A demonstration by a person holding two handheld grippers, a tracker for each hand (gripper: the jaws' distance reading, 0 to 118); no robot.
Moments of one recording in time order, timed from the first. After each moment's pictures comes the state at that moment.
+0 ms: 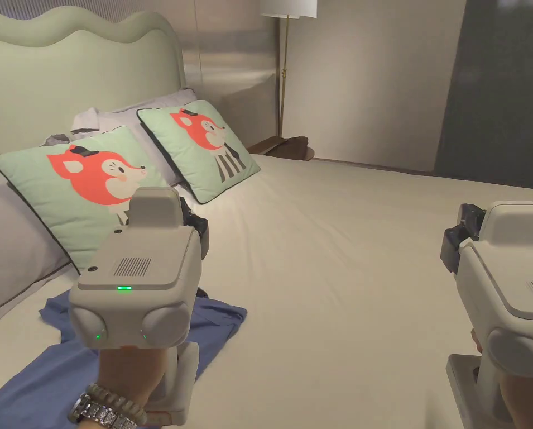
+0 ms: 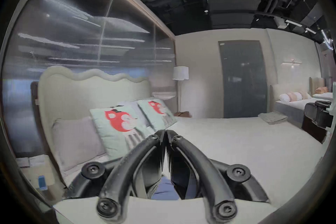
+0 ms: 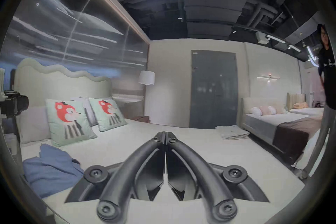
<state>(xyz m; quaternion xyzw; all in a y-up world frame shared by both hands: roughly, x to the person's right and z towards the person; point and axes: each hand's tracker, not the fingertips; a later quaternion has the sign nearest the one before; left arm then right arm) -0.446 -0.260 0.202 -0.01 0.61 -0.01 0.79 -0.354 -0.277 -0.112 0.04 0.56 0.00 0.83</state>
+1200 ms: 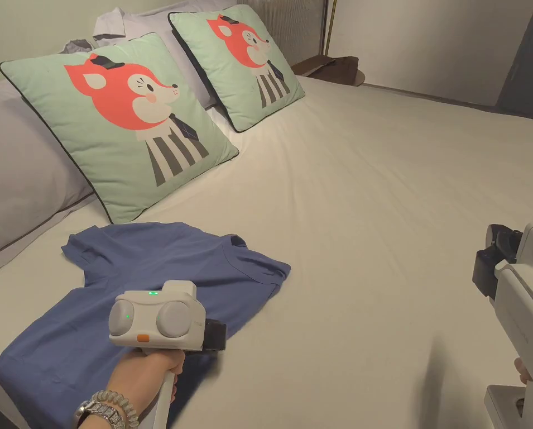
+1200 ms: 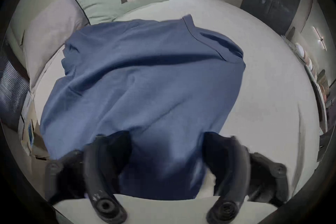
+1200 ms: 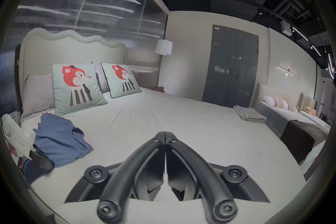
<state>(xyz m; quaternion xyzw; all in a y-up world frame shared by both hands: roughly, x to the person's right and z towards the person) -0.592 -0.467 0.252 -0.38 0.53 0.32 0.68 -0.438 -0.352 -0.107 -0.04 0.59 0.11 0.80</state>
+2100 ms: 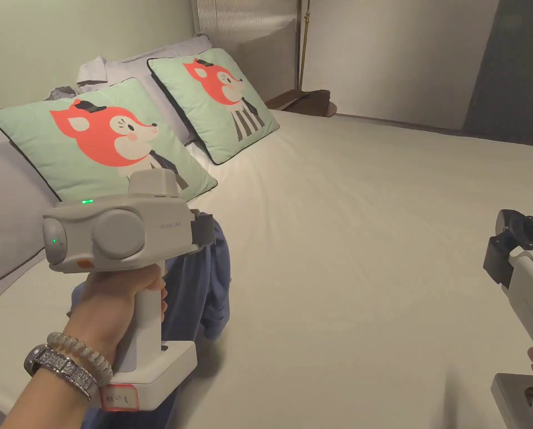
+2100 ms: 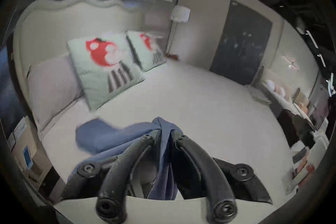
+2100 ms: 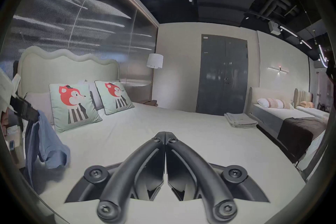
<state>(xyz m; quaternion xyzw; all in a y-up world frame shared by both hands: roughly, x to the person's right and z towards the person) -0.530 -0.256 0.210 -0.16 0.50 0.23 0.82 -0.374 -0.304 -0.142 -0.01 0.57 0.05 0.82</state>
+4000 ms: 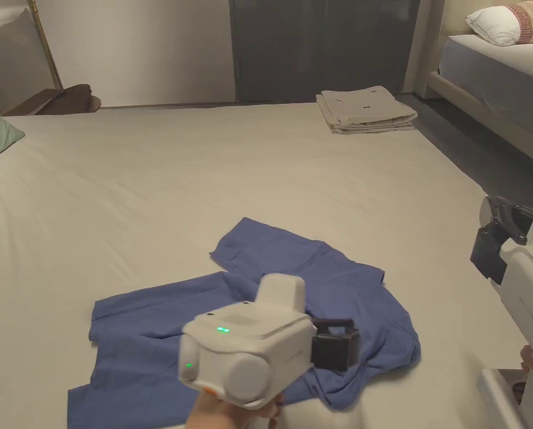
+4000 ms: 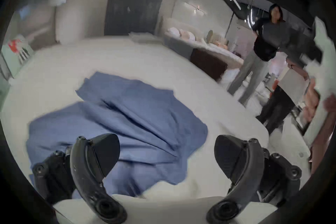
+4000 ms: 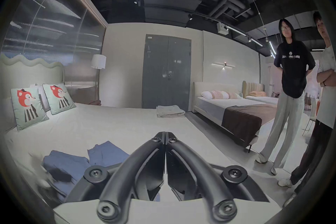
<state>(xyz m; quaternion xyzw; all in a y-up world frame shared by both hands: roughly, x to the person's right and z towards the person) -0.339 -0.382 -0.108 -0.24 0.14 0.14 0.95 -0.128 -0.310 -0.284 -0.02 0.38 0.02 0.93</state>
